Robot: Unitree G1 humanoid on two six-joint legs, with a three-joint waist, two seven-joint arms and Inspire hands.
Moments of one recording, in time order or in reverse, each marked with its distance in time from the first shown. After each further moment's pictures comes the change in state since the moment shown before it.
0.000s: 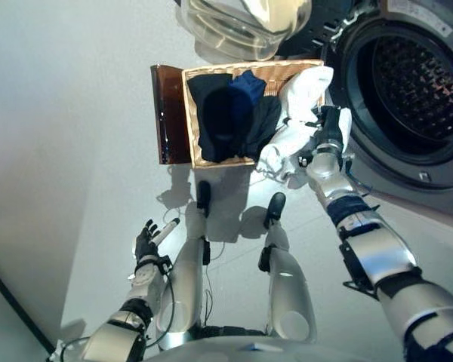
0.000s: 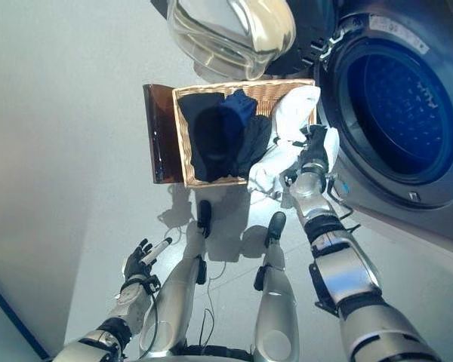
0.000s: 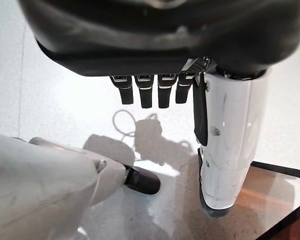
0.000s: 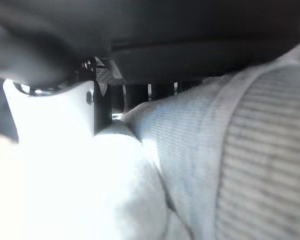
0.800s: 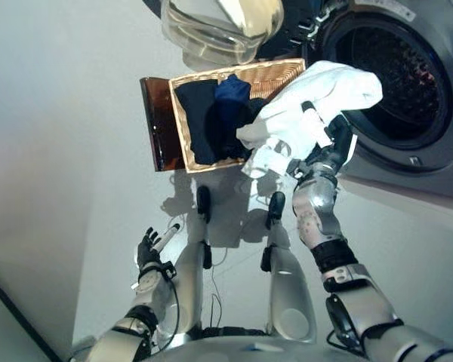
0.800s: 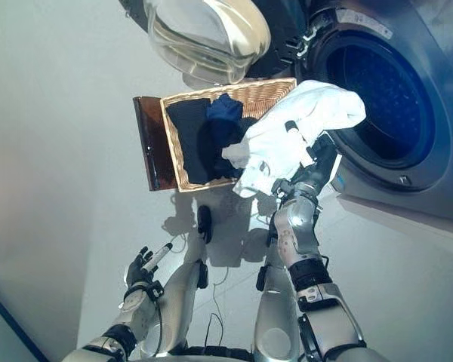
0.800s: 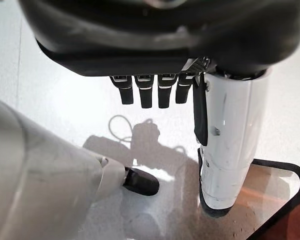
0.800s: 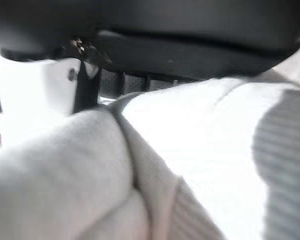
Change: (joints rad) left arm 0.038 -0.053 0.026 0.003 0.001 -0.020 0.029; right arm 0.333 0.156 -0.143 -0.509 0.369 -0.297 0.001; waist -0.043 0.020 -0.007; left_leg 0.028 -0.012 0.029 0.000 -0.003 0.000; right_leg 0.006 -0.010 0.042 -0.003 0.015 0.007
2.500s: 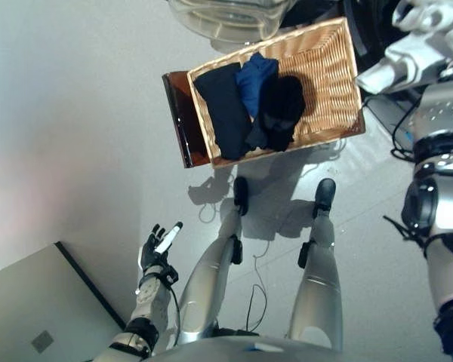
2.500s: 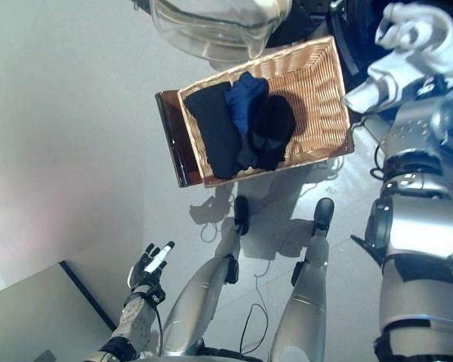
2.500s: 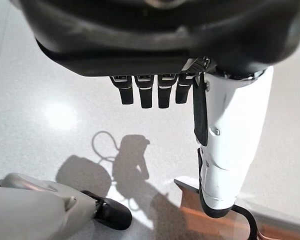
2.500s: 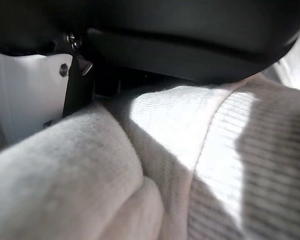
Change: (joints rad) left arm 0.100 0.006 -0.066 -0.176 -0.137 -0.063 -0.123; right arm -0.829 -0.523 -0.136 0.800 0.510 0.004 -0.003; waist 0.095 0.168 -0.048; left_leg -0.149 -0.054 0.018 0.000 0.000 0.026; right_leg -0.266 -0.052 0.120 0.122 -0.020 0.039
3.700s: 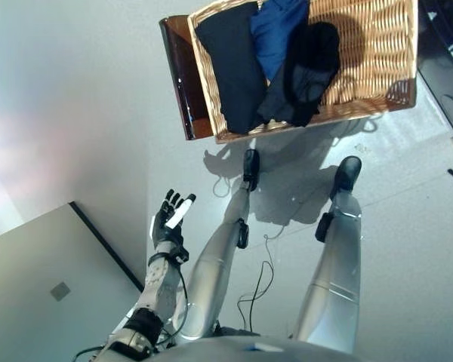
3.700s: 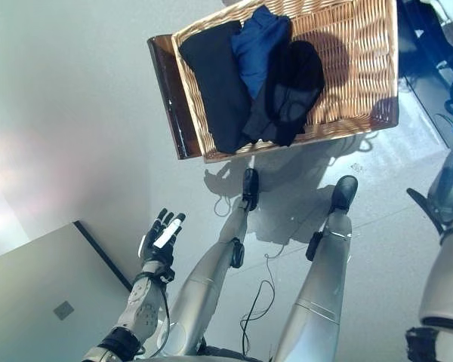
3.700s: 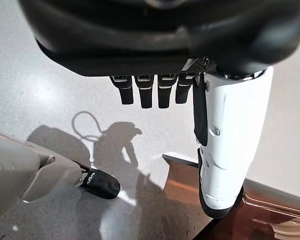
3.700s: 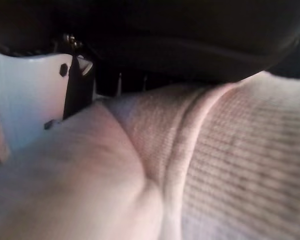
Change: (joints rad) left arm 0.012 0.019 -0.107 -0.268 -0.039 -0.023 -0.003; right arm -0.352 -0.188 0.197 0.137 0.103 0.022 -0.020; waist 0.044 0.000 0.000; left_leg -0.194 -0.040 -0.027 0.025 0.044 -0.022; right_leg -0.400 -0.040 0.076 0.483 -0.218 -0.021
